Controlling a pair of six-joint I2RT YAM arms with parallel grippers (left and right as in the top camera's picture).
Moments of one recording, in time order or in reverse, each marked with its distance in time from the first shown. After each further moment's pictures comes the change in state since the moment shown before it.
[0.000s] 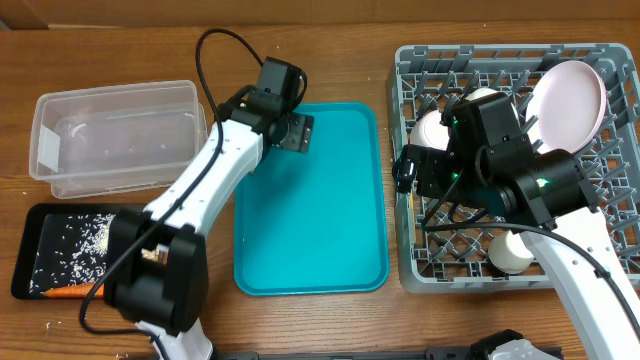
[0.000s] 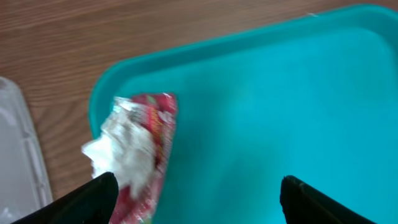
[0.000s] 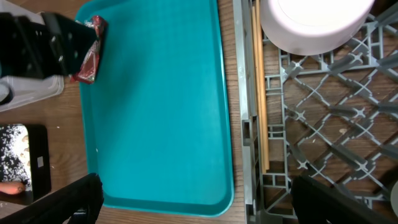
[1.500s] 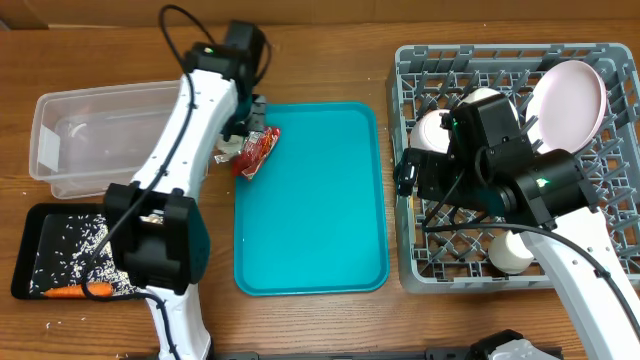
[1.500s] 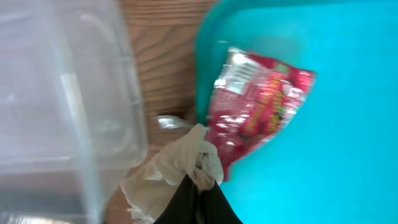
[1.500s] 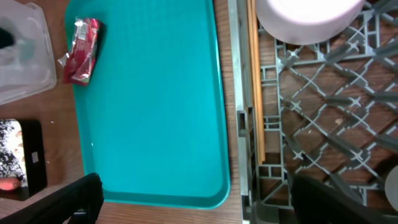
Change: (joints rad) left arm 0.161 0.177 0.441 -0.600 -0.026 -0.053; right arm 0.000 0.000 0.000 -0.033 0.001 0.000
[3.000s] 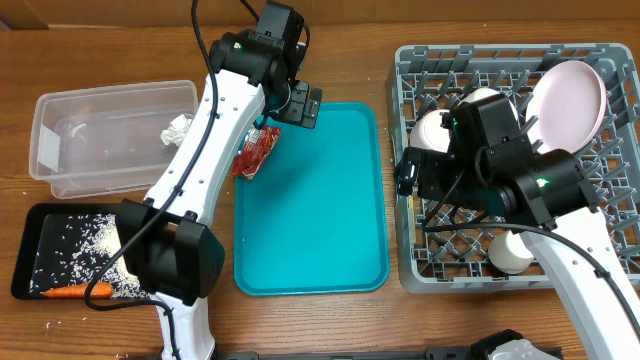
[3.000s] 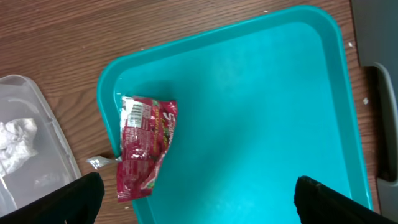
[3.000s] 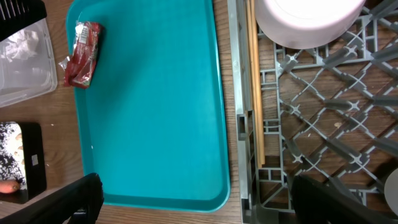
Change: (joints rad) left arm -0.167 -0.026 0.122 0.030 0.133 0.079; right arm 0.000 0.000 0.000 0.011 0.007 0.000
